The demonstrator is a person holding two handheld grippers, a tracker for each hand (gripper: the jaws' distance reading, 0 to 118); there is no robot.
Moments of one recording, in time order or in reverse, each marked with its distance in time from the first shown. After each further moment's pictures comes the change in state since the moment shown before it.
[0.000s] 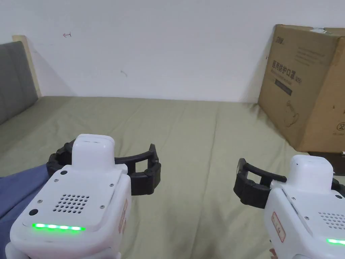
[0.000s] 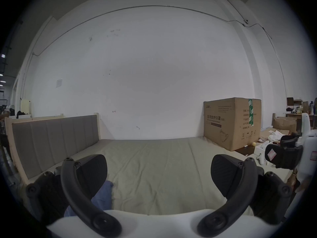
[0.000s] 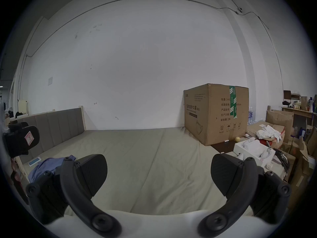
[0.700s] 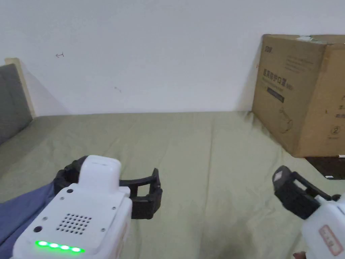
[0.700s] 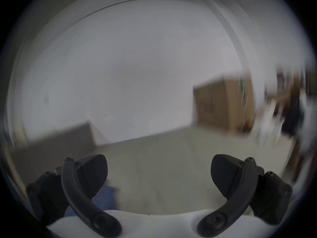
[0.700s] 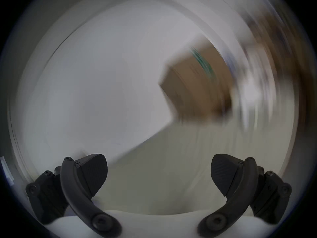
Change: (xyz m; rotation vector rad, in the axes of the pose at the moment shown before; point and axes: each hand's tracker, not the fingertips) left arm -0.021 -0.010 -0.009 0.011 -0.138 0.098; right arm 0.032 -0.004 0.000 0.152 -0.081 -0.088
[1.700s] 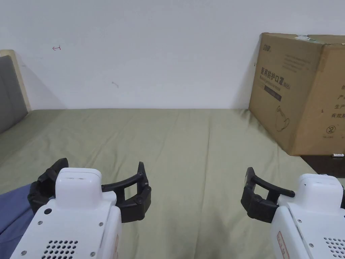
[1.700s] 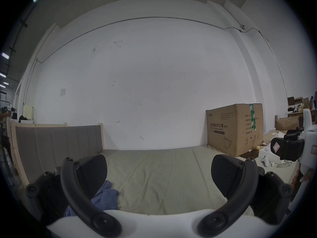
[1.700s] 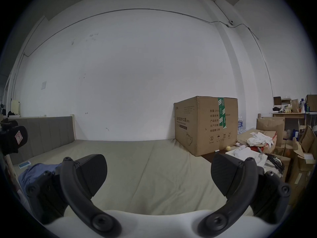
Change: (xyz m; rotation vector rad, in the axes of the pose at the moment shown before) left arm 0.014 -0.008 0.022 0.105 0.169 -0.138; right arm -0.029 -0.010 0.012 -0.021 0.014 0.103
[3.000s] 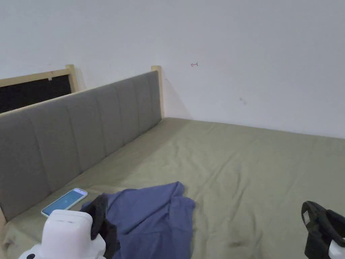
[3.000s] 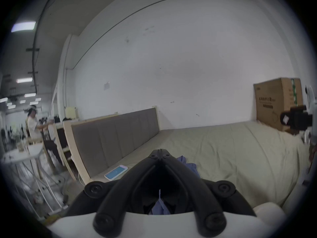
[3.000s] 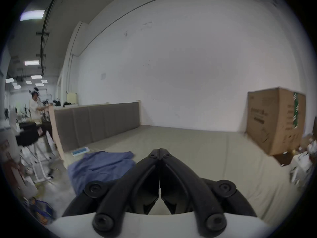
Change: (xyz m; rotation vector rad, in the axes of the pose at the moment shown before) left arm -0.181 0.003 0.088 -0.208 0.436 -0.081; right arm -0.157 0.007 -0.031 -0.161 0.660 -0.024
